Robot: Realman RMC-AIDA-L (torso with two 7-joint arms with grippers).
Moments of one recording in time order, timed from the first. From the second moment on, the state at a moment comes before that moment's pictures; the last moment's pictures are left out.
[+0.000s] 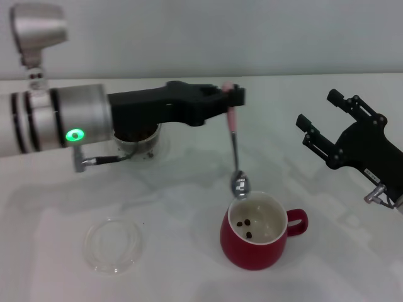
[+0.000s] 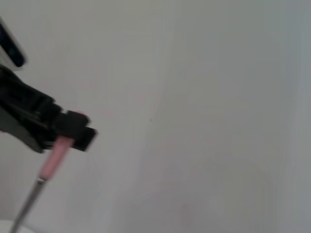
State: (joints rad) left arm -0.66 -2.07 1.31 0.74 -1.74 -1.30 1.37; right arm 0.43 2.02 -0.29 0.06 -1.60 -1.50 0.22
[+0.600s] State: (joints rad) left arm -0.40 -2.06 1.08 0.70 -1.70 -1.31 1.36; right arm 0.44 2.02 -0.28 0.06 -1.59 -1.50 0.22
